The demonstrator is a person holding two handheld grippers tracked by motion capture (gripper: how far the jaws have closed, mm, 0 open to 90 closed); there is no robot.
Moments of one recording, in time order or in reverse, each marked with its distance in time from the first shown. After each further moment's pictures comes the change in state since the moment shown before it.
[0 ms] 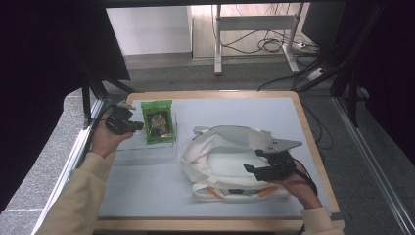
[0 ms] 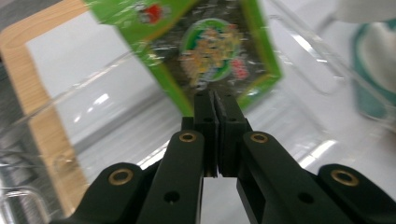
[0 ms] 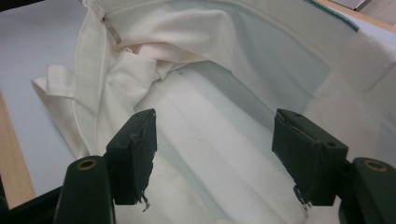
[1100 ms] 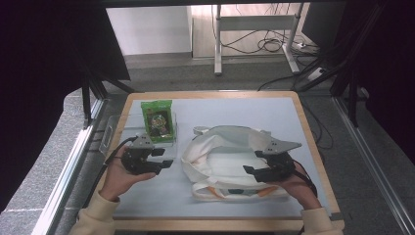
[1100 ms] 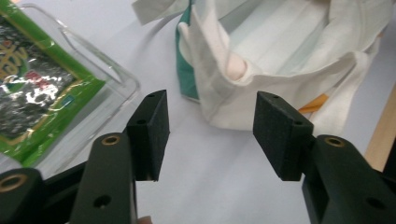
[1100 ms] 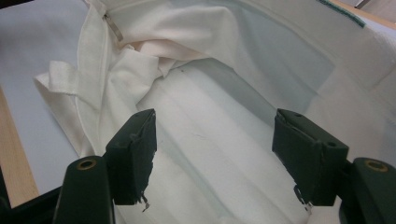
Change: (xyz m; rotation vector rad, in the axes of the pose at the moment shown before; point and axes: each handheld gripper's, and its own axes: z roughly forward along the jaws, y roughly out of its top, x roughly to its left) left arm -0.120 -0.042 -0.023 -0.147 -0.234 0.167; right arm 0.004 -0.001 0.000 0.008 -0.002 0.003
